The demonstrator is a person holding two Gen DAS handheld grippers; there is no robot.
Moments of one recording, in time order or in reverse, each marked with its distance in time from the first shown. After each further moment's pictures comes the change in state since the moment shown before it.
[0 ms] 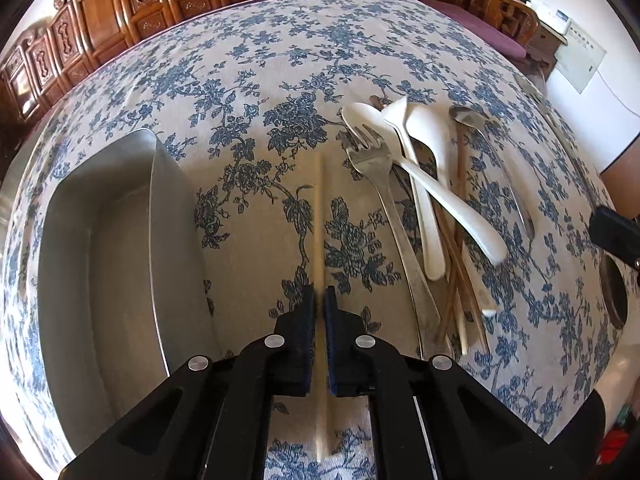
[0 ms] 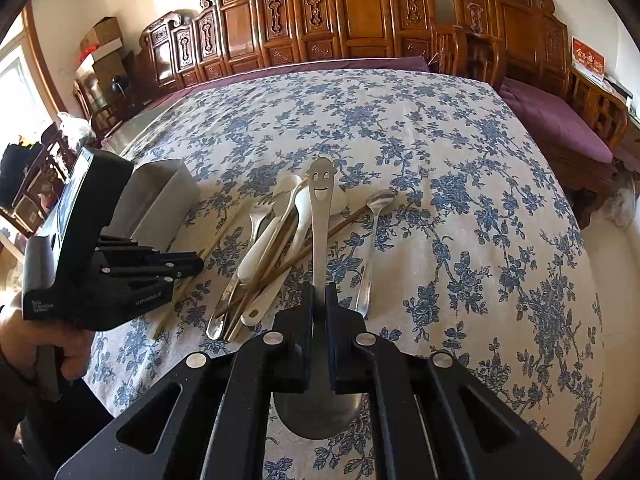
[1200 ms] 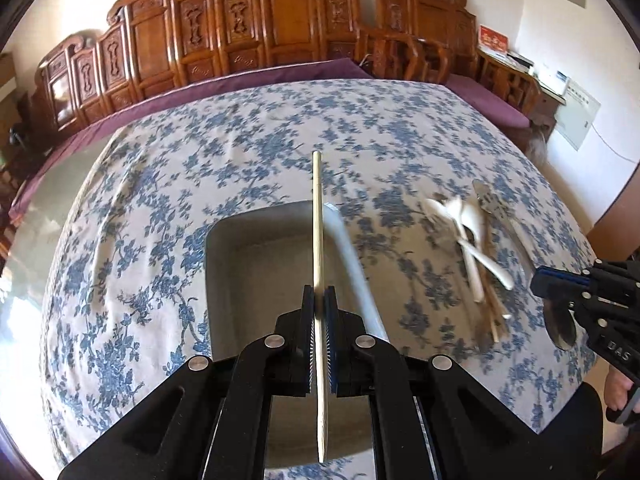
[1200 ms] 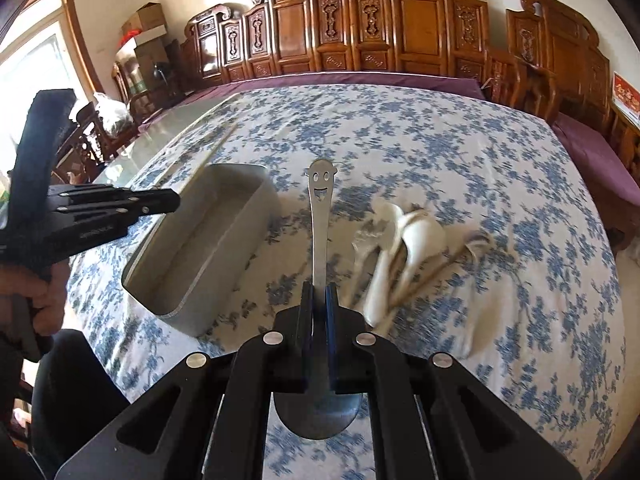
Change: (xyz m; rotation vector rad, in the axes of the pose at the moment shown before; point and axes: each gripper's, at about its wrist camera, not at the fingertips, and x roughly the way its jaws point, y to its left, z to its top) left arm -0.093 0.107 -0.016 -0.078 -0.230 0.010; right arm 0.008 0.091 0.026 -0.106 -0.019 0.106
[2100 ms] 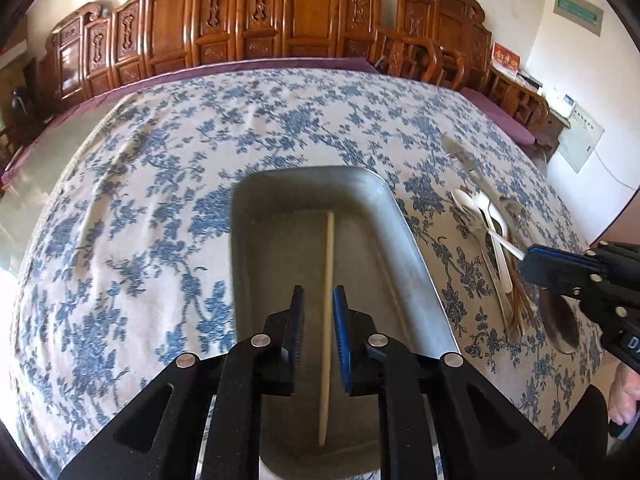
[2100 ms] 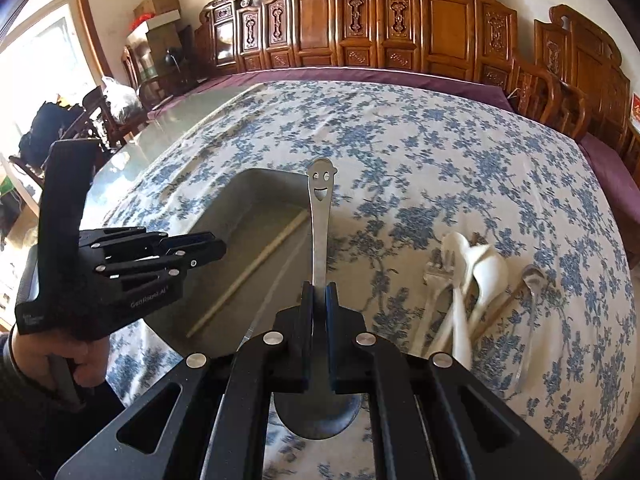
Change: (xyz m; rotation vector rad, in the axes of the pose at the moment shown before) left arm 0.020 0.041 -0.032 -0.088 -0.026 -0.043; right arm 0.039 0.062 0.030 -0.045 0.031 0.012
